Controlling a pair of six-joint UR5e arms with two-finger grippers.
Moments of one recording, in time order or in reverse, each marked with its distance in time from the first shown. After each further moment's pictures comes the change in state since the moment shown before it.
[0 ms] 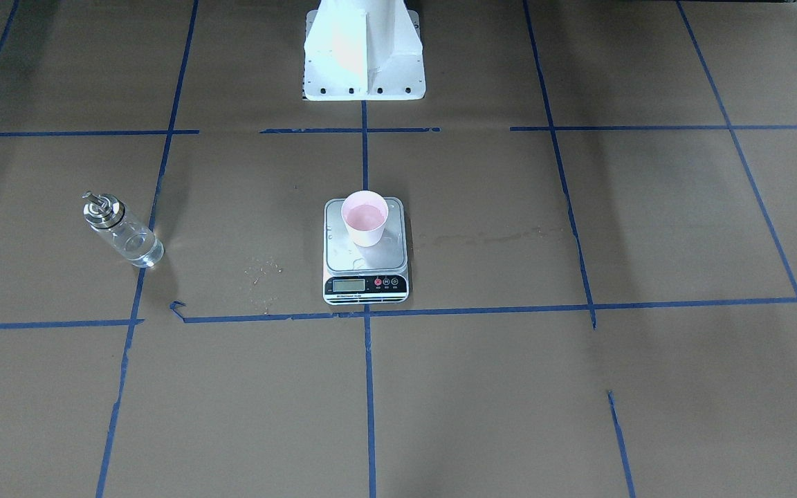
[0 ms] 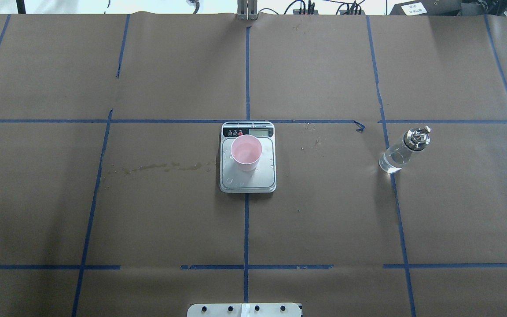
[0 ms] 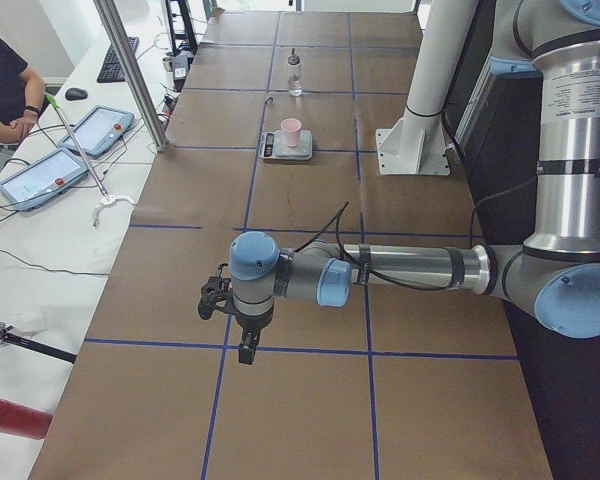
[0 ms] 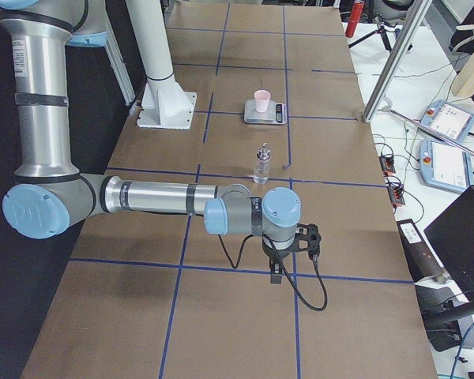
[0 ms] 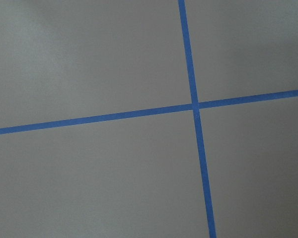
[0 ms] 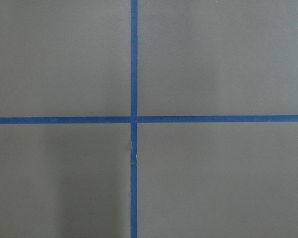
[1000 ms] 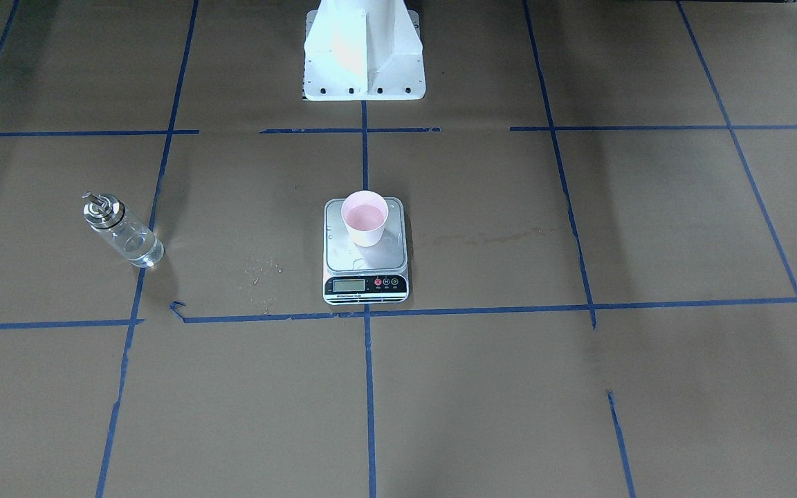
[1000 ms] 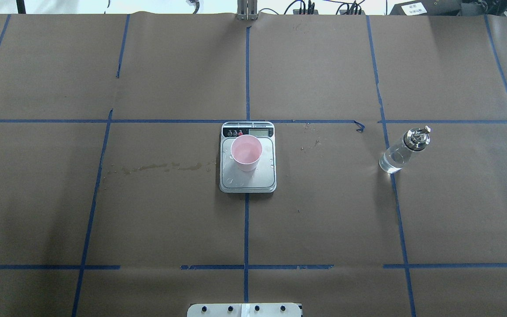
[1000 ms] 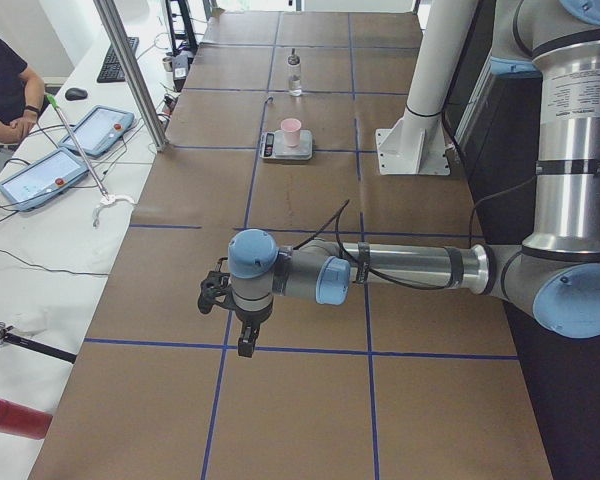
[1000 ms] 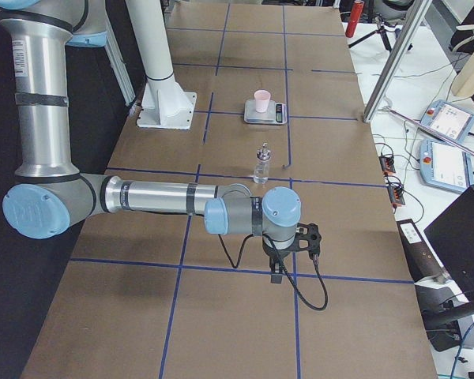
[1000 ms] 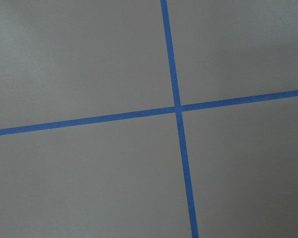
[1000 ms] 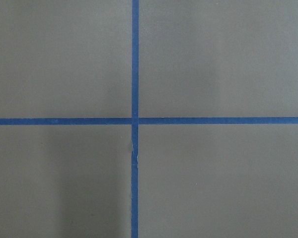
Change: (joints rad) left arm 0.000 -0.006 -0.004 0.000 -0.051 0.000; right arm 0.000 0.004 0.001 0.001 0.000 0.000
